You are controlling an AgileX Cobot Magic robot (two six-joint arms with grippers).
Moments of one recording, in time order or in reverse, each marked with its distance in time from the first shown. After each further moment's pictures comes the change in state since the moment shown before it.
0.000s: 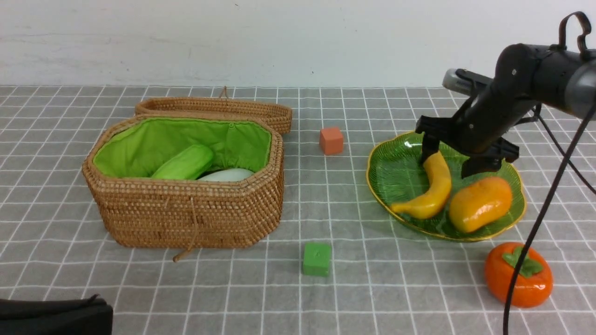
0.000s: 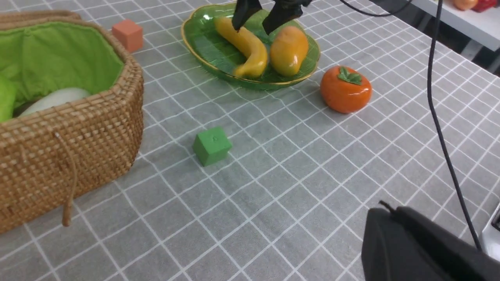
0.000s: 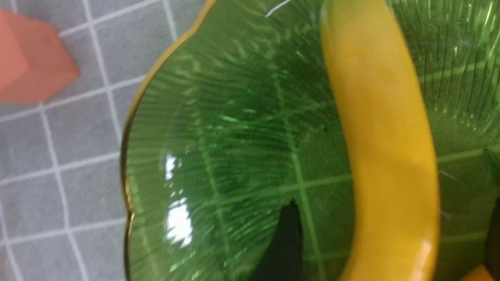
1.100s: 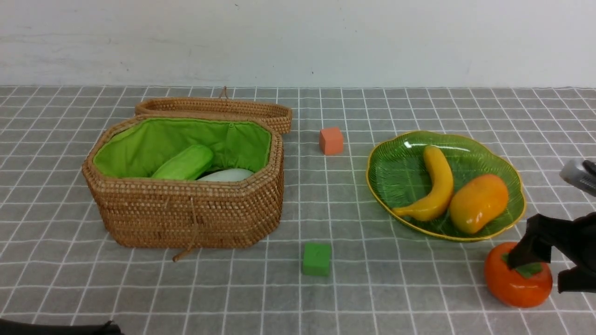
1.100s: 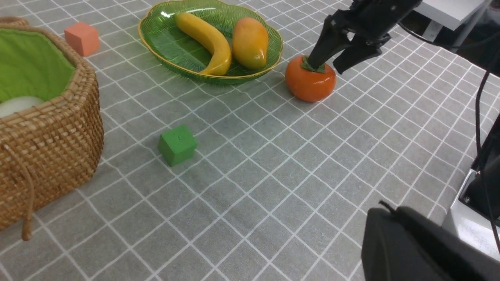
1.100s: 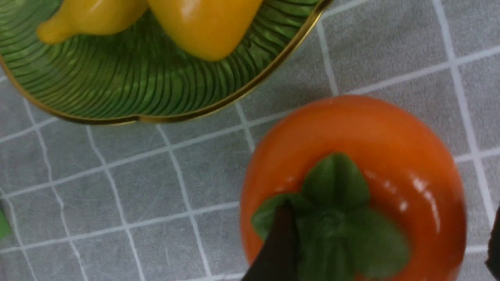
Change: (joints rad) right arm -0.291 -0.505 0.918 0.414 -0.227 -0.533; left arm 0.000 0.000 0.000 -0.111 0.042 0.119
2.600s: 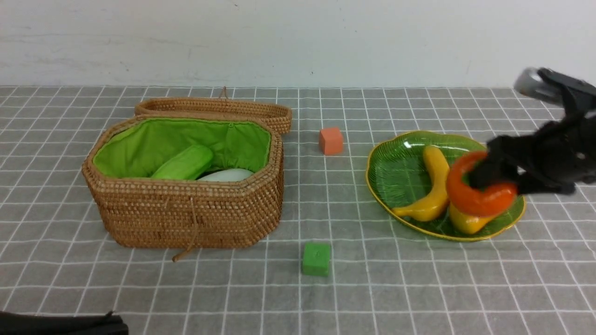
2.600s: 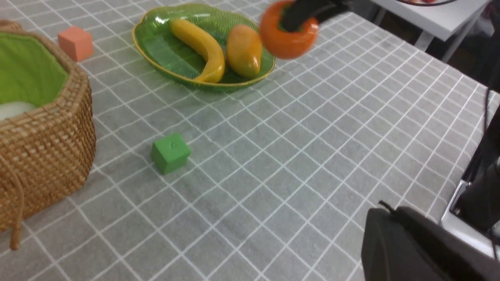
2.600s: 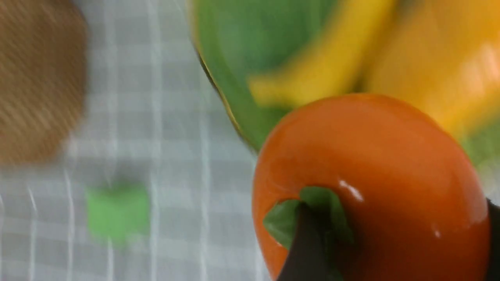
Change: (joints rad) right arm 0.208 -0.001 -0.347 -0.079 0.074 0.026; left arm 0.000 0.000 0.000 -0.032 -0.043 0.001
